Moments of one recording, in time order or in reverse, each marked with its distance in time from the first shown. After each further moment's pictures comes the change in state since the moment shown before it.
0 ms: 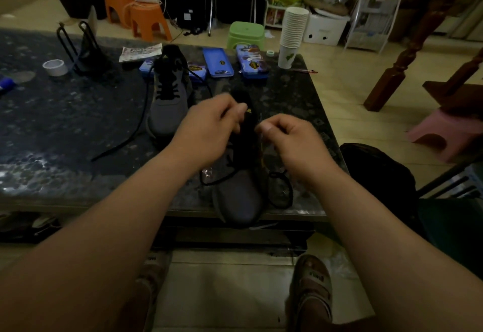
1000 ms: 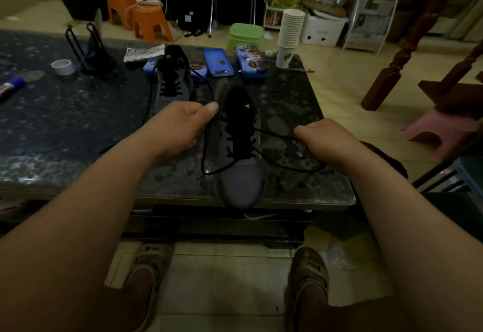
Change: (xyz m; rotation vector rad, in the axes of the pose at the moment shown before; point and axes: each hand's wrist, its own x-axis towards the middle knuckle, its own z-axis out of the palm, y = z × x) left_hand -0.022 -0.013 -0.043 -0.219 -0.143 -0.331; right_hand -0.005 0.001 -0.058 -0.362 -0.054 0.343
